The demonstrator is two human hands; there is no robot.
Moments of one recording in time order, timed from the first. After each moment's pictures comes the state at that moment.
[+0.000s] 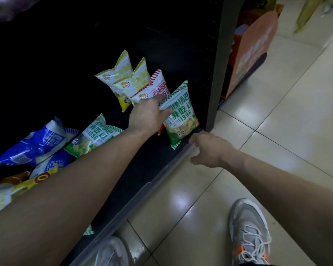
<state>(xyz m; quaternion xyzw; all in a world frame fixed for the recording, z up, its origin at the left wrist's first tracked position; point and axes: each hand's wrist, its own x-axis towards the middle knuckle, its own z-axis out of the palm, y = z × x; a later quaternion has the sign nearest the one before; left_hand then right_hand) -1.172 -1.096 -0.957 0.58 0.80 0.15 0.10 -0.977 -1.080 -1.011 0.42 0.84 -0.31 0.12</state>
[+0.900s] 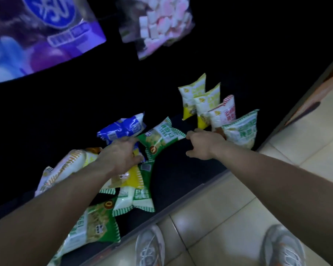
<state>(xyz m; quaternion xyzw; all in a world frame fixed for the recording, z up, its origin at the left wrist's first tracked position) -1.362 -1.347 -0.902 0.49 0.86 -0.04 0.11 -1.167 -1.152 -0.915 0.28 0.93 -0.16 0.19</state>
